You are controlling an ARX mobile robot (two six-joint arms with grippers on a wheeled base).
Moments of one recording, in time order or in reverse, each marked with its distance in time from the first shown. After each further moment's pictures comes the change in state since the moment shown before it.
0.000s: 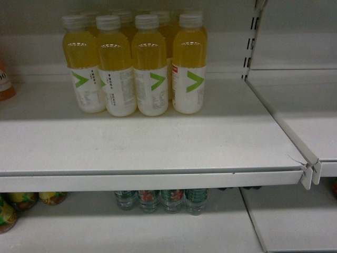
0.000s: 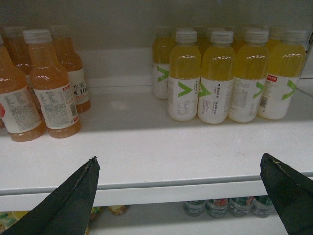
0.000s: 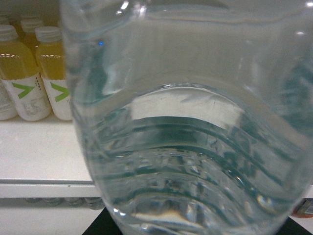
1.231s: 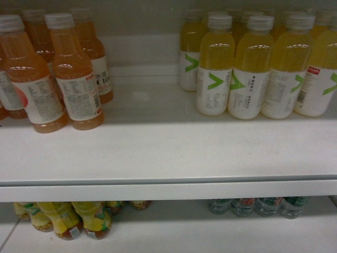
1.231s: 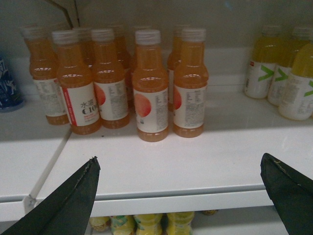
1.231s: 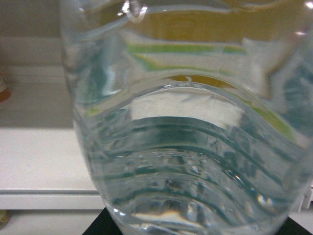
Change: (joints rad) left arm 0.000 0.000 0.000 -0.002 0.000 0.000; right arm -0.006 0.001 0.000 -0.002 0.003 0.000
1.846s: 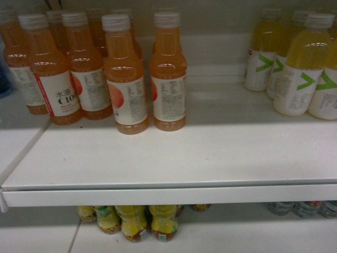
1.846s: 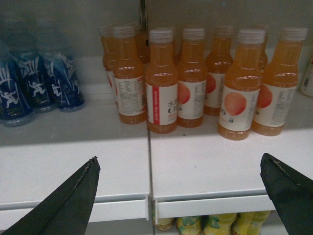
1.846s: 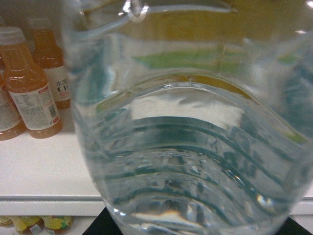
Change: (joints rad) left arm 0.000 0.000 0.000 0.001 0.000 0.000; right arm 0.001 -0.002 0.000 0.002 -0.003 0.000
